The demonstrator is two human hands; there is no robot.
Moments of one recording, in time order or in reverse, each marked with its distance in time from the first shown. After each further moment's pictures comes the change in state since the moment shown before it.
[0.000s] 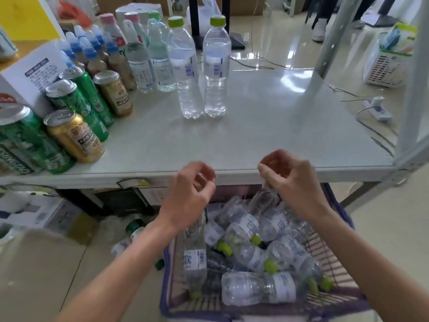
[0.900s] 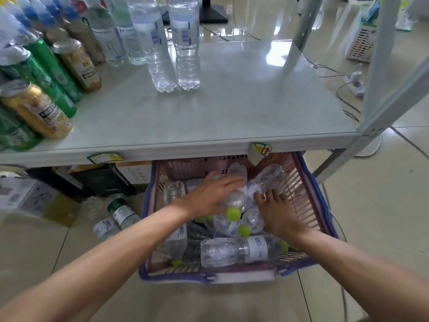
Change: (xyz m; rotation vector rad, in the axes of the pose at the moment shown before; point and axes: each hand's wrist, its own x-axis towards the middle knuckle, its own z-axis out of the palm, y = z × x) left_hand -0.011 -0.055 0.127 0.495 -0.639 0.591; right_hand -0.077 0.189 0.036 -1.253 -0.570 0.035
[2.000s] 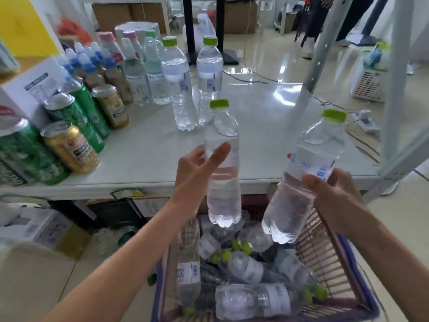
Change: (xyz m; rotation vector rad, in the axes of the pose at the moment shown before) left_hand -0.015 0.015 -0.160 -1.284 0.809 -0.536; right_hand -0.027 0.059 -0.172 1.851 0.549 -0.225
